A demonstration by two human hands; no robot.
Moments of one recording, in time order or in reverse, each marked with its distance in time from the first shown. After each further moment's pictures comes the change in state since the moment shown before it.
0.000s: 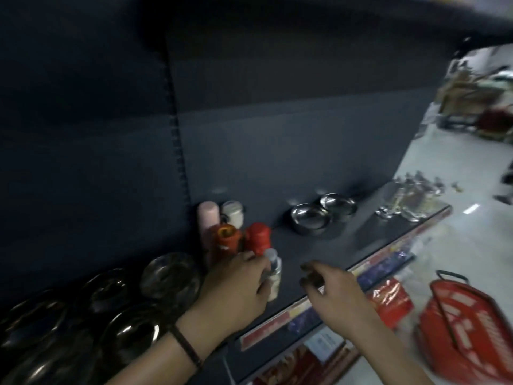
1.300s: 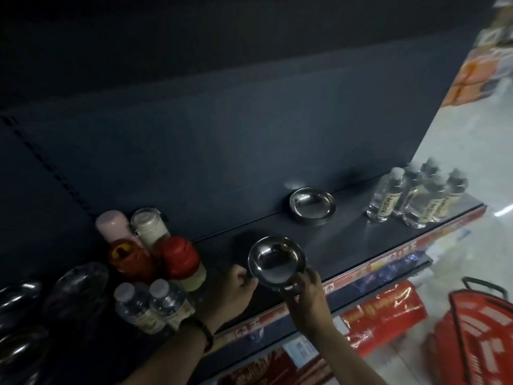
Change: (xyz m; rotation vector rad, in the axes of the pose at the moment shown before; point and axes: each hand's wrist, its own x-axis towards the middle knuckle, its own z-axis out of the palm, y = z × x) left_hand 0.190 0.089 0.229 -0.452 -0.288 -0.788; right_hand 0.166 0.288 0.039 0.116 0.023 -0.102
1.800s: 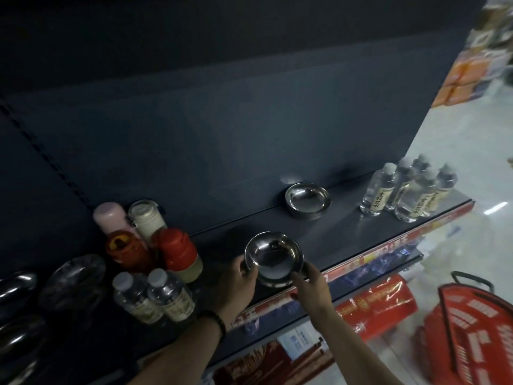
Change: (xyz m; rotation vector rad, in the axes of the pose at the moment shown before) left_hand 0.004 -0.004 0.030 -0.351 0.044 -0.016; right_hand -0.005 -0.025 -0.042 0.671 -0.027 0.490
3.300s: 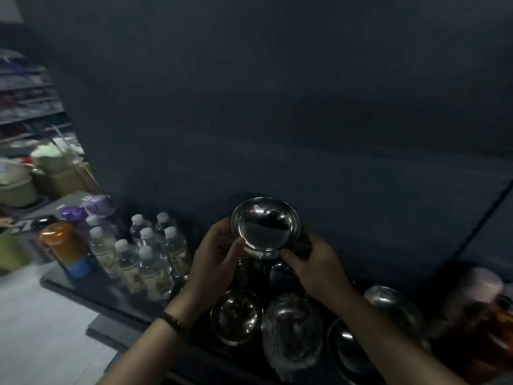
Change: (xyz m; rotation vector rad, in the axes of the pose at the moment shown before) left_hand -0.233 -0.277 -0.666 -0.225 0.917 0.468; right_hand -0.294 -0.207 0.651 -0.324 -0.666 -0.780
